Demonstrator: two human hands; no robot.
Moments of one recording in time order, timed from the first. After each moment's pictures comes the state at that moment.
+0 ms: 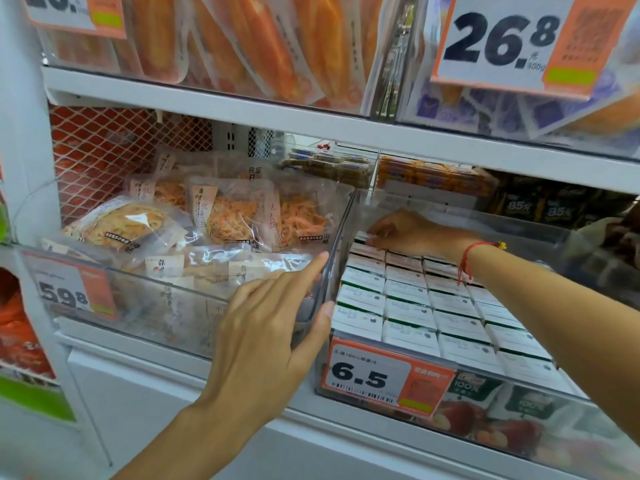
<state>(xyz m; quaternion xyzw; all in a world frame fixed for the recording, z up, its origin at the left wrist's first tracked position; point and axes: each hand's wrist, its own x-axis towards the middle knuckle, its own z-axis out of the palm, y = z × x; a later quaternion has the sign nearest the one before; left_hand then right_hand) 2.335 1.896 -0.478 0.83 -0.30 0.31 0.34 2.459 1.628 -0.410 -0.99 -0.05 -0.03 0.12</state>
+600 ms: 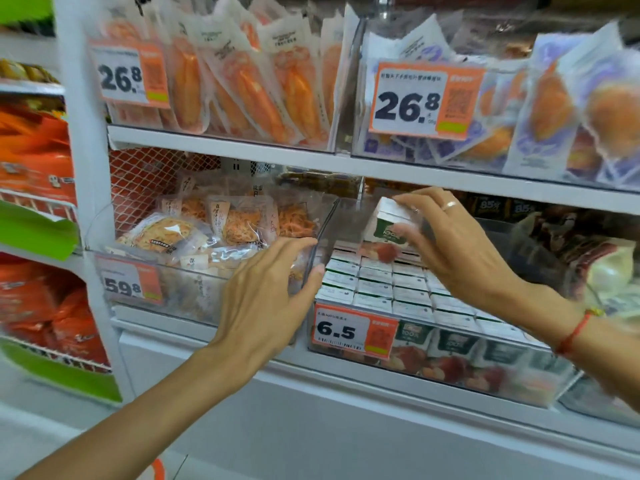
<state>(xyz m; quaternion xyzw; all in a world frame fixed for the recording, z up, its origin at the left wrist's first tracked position) 2.288 1.908 -0.425 0.86 -0.27 0.29 0.34 2.255 1.674 -0.361 -0.93 -0.14 -0.34 0.05</state>
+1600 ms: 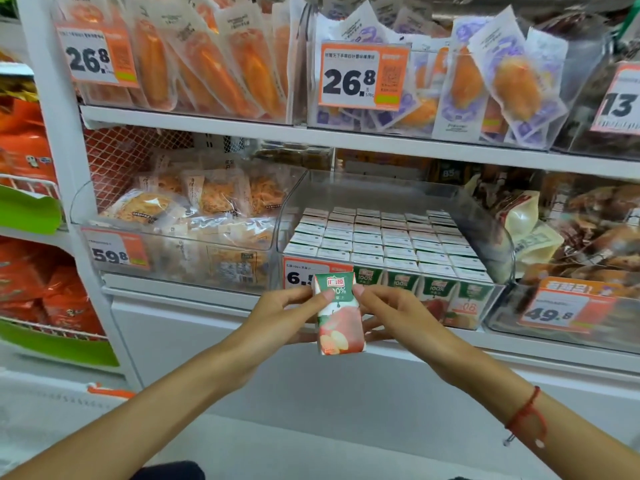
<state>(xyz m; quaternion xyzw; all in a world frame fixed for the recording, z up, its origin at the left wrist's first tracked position) 2.210 1.892 -0.449 0.69 -0.18 -0.23 0.66 2.148 1.716 -0.437 -0.82 0.06 -0.01 0.57</state>
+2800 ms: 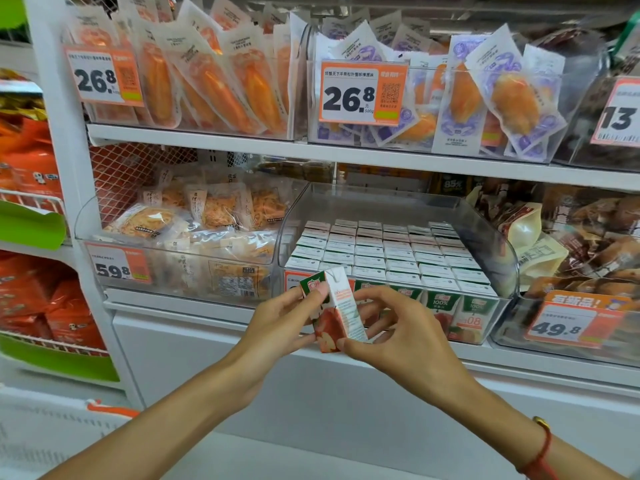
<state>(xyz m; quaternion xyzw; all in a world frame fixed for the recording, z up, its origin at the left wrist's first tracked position) 2.209 1.889 -0.446 0.65 -0.17 -0.18 0.72 2.136 1.727 -0.435 -0.90 0.03 -0.19 0.40</state>
